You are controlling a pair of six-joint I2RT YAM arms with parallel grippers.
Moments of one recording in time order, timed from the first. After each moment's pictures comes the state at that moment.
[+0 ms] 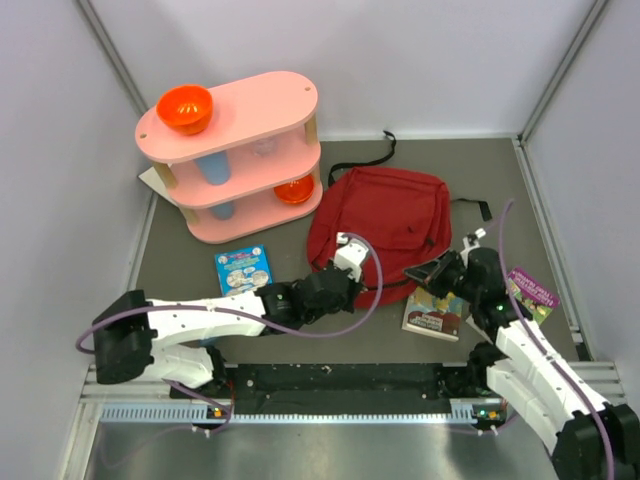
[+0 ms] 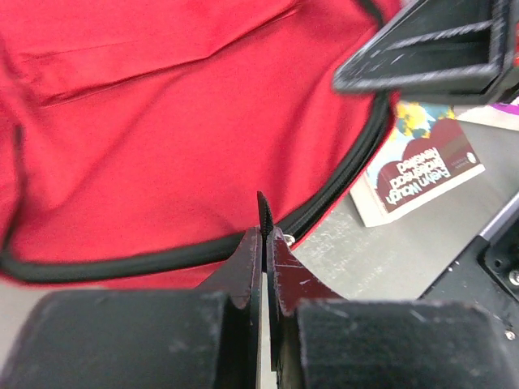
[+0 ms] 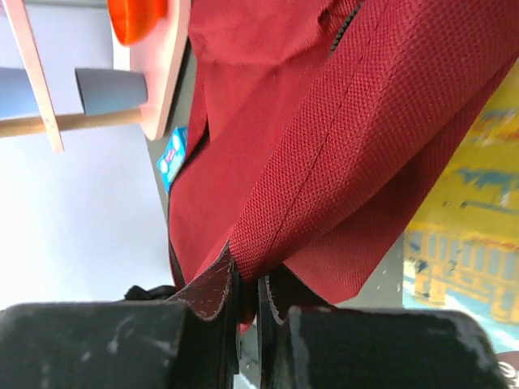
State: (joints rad) left arm -1.21 1.34 0.82 0.03 -0.34 -0.39; right arm 0.29 0.73 0.29 -0.06 -0.35 1.16
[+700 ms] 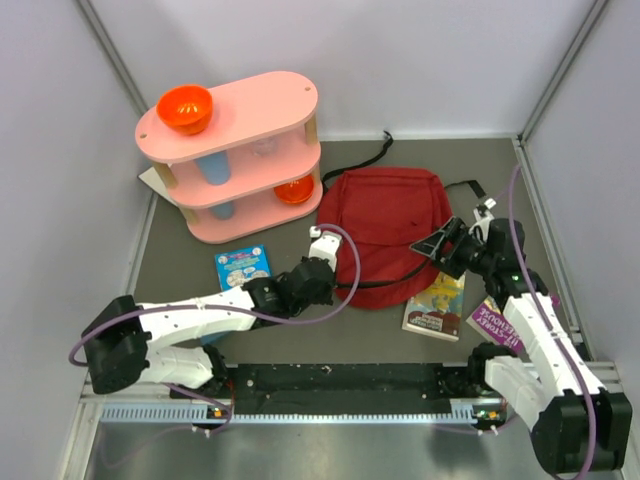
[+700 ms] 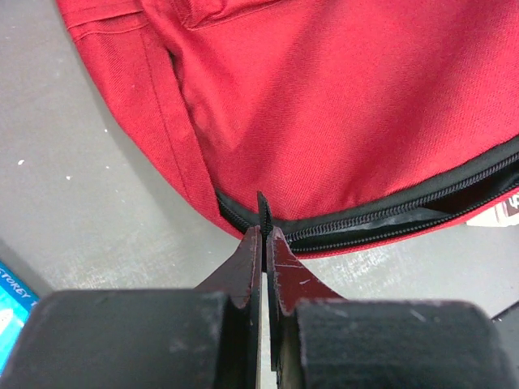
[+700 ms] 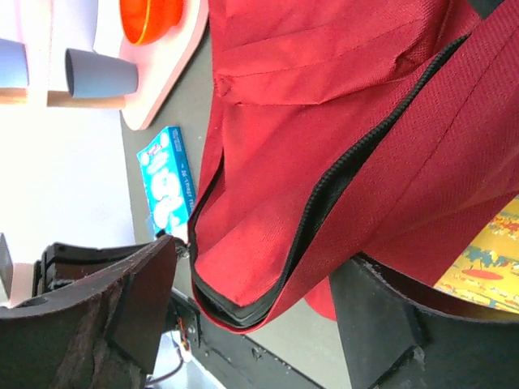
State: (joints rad) left arm -1.08 1.25 0.72 -0.11 -0.41 -0.48; right arm 0.06 0.89 0.57 -0.27 -0.54 0.76
